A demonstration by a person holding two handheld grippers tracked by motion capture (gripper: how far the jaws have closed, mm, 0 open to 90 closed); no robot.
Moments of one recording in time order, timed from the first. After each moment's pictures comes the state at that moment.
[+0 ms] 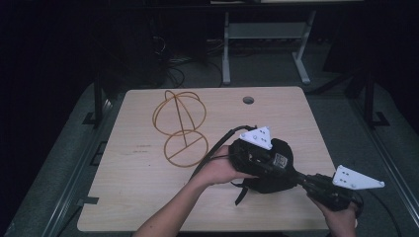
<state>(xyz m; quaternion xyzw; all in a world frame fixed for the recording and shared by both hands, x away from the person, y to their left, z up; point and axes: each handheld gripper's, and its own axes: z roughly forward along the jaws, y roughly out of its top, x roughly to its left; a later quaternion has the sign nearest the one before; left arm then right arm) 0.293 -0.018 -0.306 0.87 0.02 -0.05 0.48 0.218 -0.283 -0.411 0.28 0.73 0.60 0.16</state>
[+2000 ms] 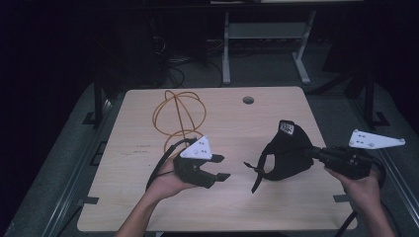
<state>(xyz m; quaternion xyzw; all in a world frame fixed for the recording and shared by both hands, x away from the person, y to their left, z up) 0.278 0.101 -0.340 0.88 0.12 0.06 0.46 0.265 -0.315 -0.344 0.31 0.76 0.56 0.13</state>
